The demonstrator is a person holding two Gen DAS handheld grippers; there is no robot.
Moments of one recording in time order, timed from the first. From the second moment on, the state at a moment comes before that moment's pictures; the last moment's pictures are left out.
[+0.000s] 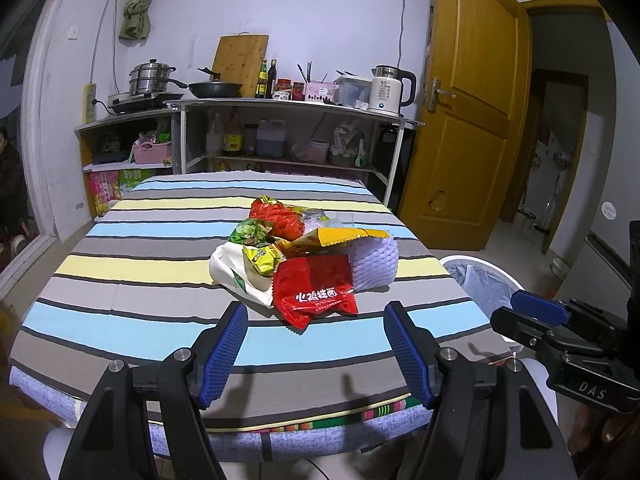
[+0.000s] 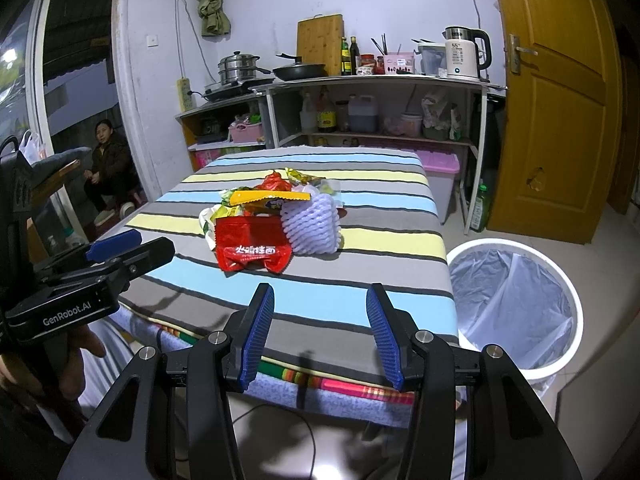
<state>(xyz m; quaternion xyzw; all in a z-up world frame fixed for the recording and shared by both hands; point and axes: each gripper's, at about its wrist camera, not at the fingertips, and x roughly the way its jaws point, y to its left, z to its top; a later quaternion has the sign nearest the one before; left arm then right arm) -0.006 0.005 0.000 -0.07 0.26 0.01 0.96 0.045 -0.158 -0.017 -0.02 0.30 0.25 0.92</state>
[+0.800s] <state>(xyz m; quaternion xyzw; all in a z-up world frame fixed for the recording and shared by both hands) -0.007 0.002 0.000 -0.06 0.26 0.00 0.96 0.043 -0.156 -0.018 -0.02 0.30 0.25 0.92</state>
